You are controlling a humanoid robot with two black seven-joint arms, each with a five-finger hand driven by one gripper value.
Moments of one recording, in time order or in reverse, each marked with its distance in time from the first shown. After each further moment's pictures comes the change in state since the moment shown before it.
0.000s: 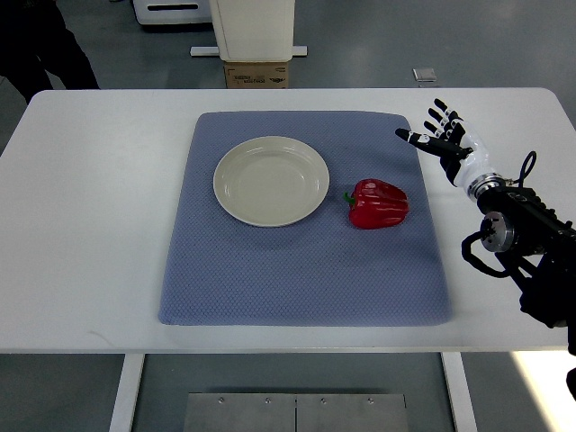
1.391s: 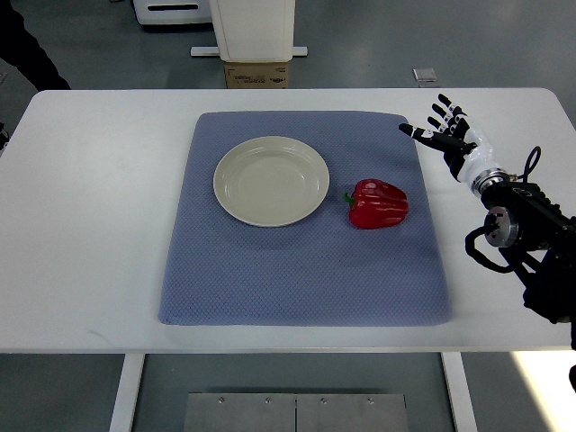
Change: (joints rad) left arm 0.002 0.000 0.000 0.000 0.000 0.000 0.000; right arm 0.013 -0.012 0.006 -0.002 0.002 0.001 -0.009
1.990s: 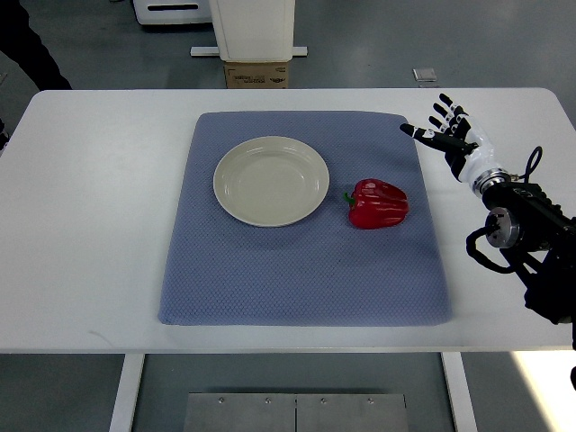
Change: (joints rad) left arm 0.000 0.000 0.000 0.000 0.000 0.000 0.000; right arm -0.003 -0.002 -0.005 0.002 0.000 0.000 0.009
